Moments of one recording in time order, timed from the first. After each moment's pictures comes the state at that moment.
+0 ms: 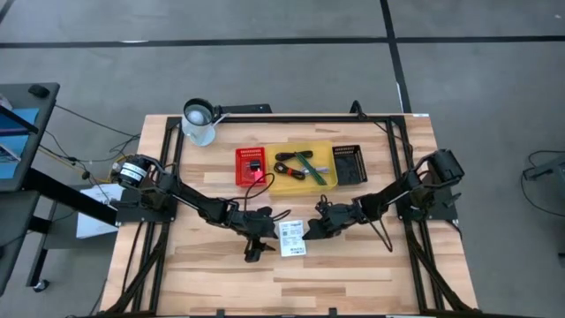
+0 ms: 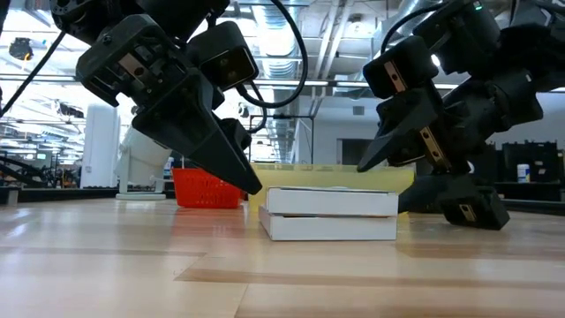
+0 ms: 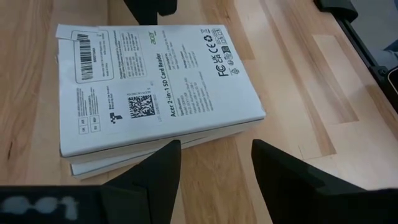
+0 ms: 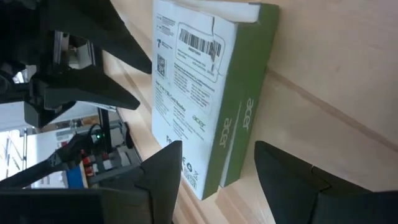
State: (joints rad) left arm -0.29 1.79 0.79 0.33 0.09 -0.22; right arm 0.28 1.78 0.51 0.63 -0.09 1.49
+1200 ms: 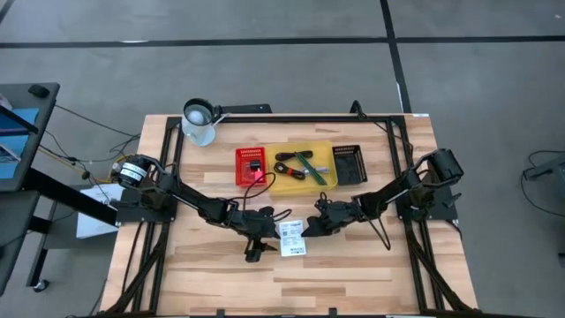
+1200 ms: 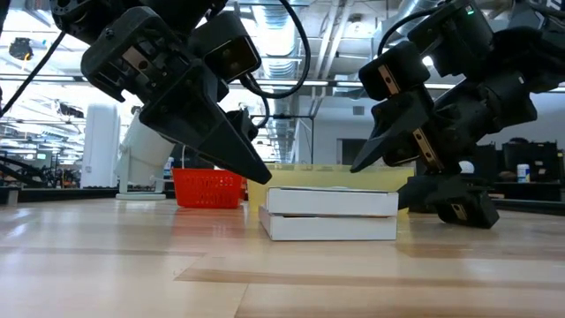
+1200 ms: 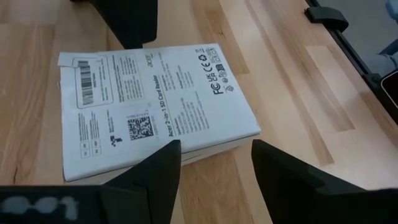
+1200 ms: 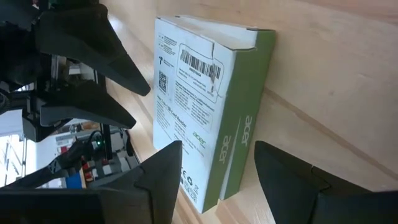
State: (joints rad) left arm -0.29 1.79 0.79 0.38 0.09 -0.18; right arm 0.26 1.78 0.51 0.64 -0.08 1.47
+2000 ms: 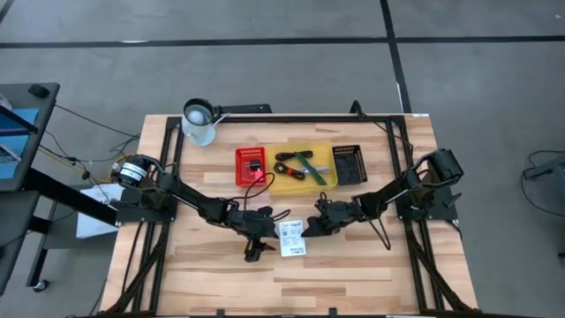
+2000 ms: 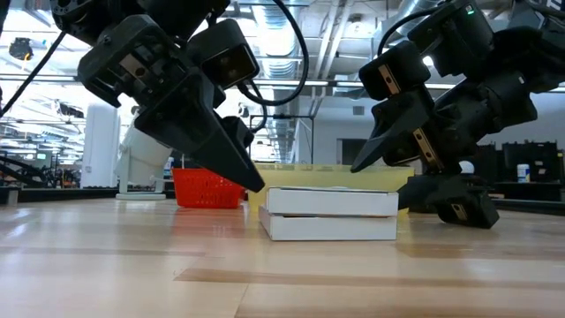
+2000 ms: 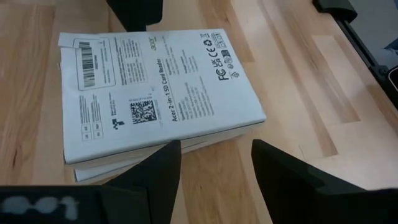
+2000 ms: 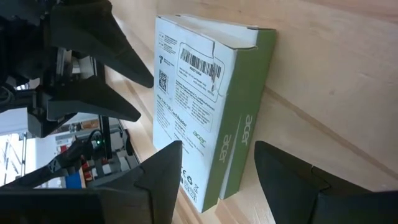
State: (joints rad) left arm -0.29 1.79 0.79 0.34 0.09 -0.19; right arm 0.26 1.78 0.51 0.64 -0.09 1.47
